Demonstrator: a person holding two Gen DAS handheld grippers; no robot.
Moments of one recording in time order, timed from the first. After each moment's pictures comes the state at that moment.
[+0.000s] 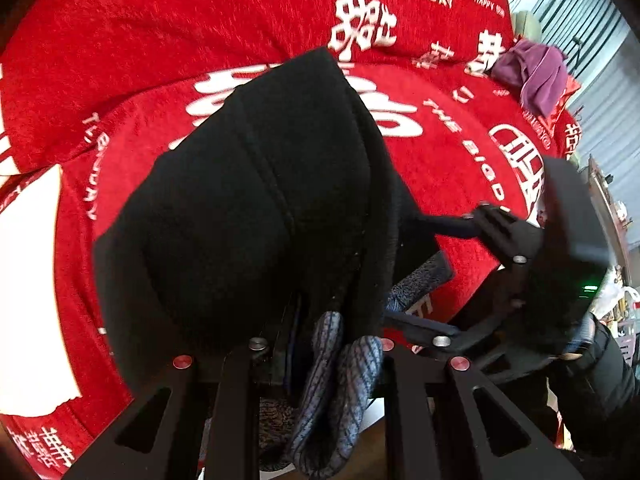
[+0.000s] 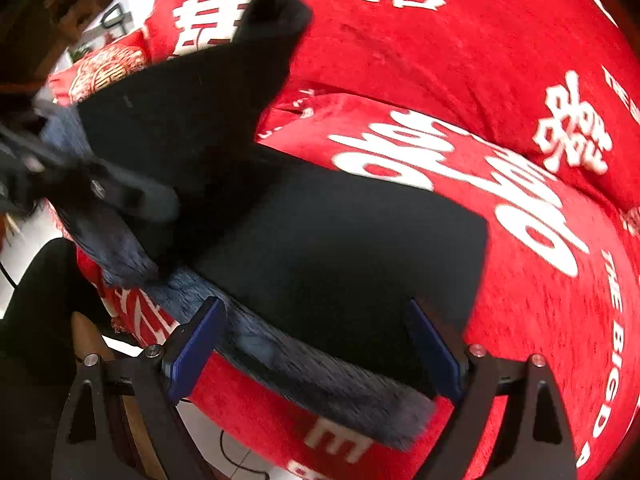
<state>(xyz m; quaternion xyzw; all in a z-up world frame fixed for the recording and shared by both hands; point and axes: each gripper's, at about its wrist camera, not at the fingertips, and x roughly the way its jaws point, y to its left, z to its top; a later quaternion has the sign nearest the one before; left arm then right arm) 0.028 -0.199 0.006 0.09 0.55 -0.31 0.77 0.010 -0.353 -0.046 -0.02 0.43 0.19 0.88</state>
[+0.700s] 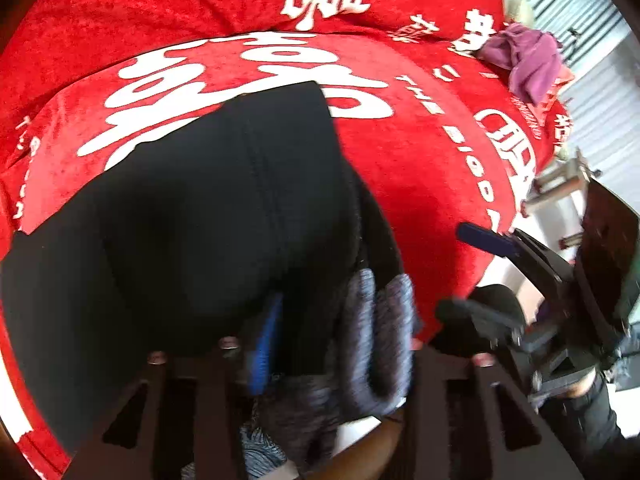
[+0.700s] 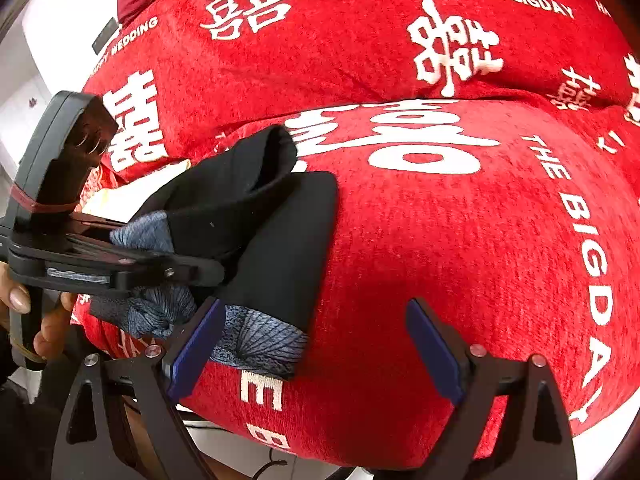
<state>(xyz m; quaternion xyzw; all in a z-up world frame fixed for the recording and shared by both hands) 0.036 -0.276 -0.028 0.07 0.58 -0.36 0.73 -0.021 -0.469 -0.054 0.17 0.41 0.09 0.89</state>
